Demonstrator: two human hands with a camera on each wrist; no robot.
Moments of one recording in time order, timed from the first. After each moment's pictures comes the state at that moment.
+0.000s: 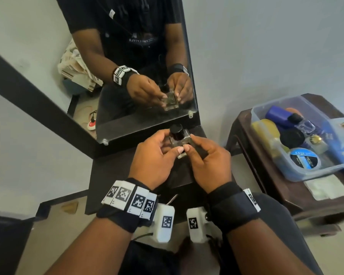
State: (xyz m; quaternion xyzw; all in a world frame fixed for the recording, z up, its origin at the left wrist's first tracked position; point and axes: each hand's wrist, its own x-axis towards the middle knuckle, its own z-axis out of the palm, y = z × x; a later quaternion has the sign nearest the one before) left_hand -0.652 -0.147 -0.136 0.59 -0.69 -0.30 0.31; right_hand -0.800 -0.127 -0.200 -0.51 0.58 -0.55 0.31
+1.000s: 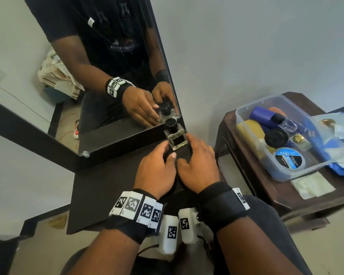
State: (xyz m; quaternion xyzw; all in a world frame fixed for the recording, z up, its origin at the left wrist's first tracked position) left_hand -0.686 -0.158 -0.165 0.64 -0.69 -0.26 0.20; right_hand -0.814 -0.148 -0.205 -0.54 0.67 -0.39 0.33
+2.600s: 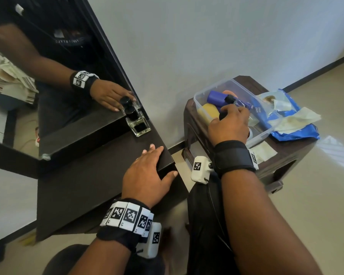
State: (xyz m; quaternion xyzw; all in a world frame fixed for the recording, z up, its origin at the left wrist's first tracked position) left_hand -0.715 -0.107 -0.181 0.58 -0.80 -0.16 0.02; right_hand -0.950 -0.136 -0.201 -0.29 0.84 -0.42 0.16
